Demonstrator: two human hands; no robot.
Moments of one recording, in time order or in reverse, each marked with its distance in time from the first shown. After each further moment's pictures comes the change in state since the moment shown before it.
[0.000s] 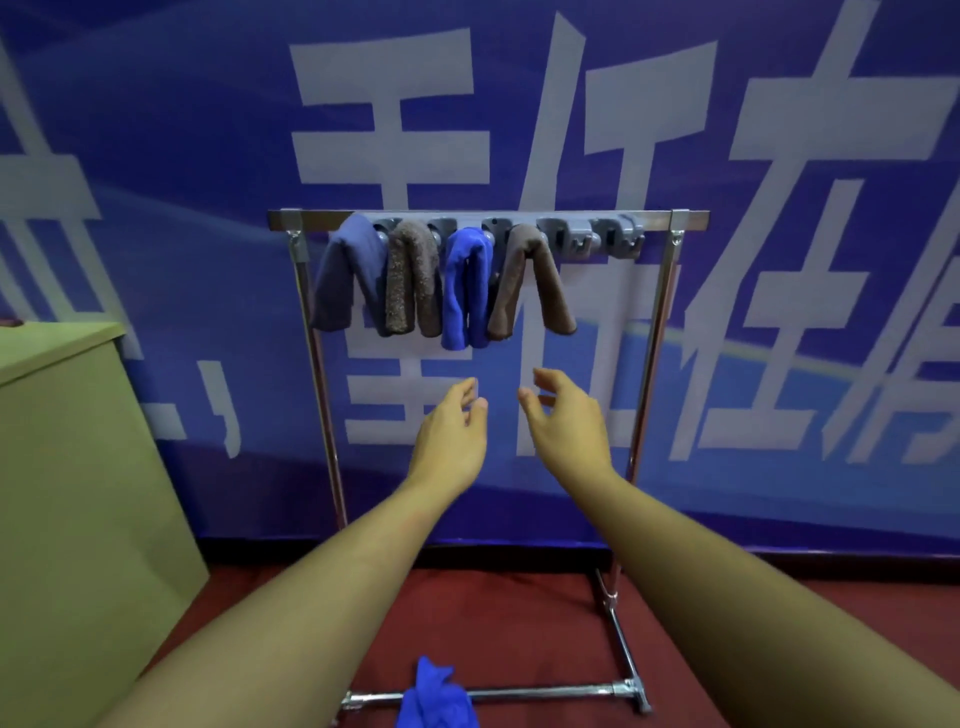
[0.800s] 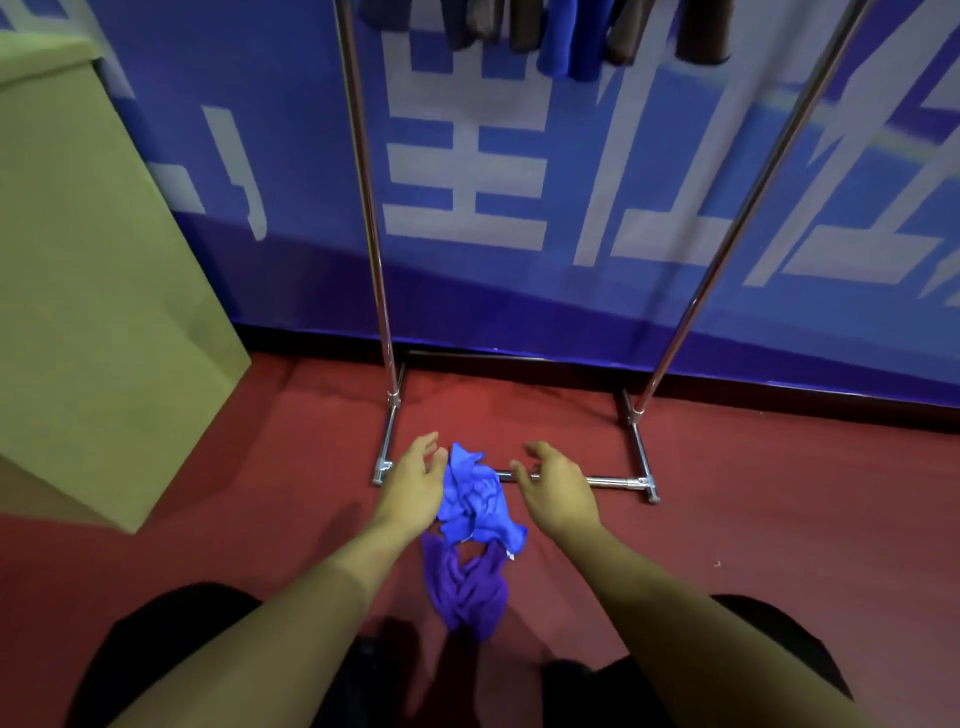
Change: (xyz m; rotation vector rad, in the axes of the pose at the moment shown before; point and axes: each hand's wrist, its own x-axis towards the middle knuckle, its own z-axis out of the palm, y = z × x) left_hand -0.196 -0.265 -0.005 0.044 -0.153 -0.517; right_hand -0.235 0.155 0.158 -0.222 -0.516 0.323
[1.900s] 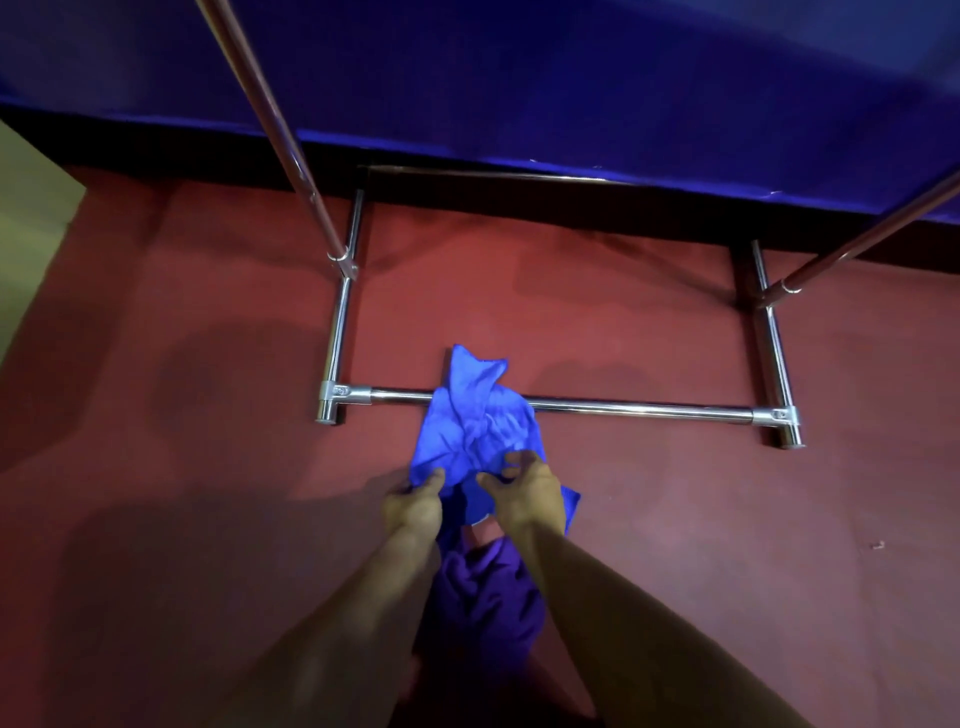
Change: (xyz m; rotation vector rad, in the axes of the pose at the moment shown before) left_hand 0.183 -0.261 0.181 -0.331 0.224 -0.977; right_hand 0.169 0.163 0.273 0.238 -0.236 0.663
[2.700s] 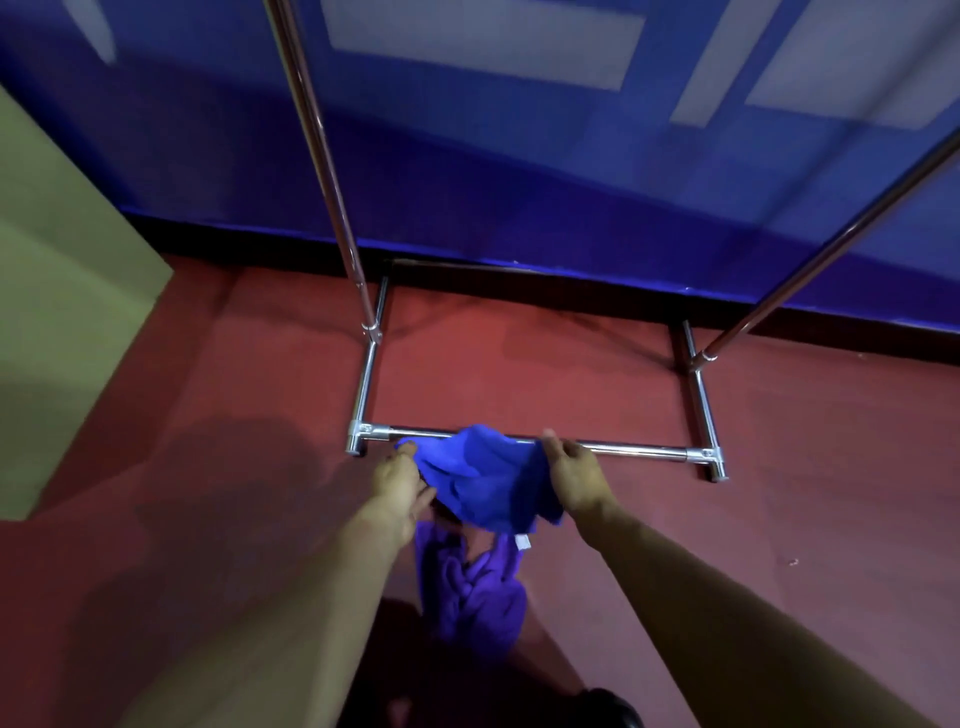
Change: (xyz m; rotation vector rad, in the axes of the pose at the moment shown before) left_hand -0.093 0.086 -0.062 -0.298 -0.286 0.075; right_hand -0.085 -0.067 -0.123 0.151 0.030 -0.226
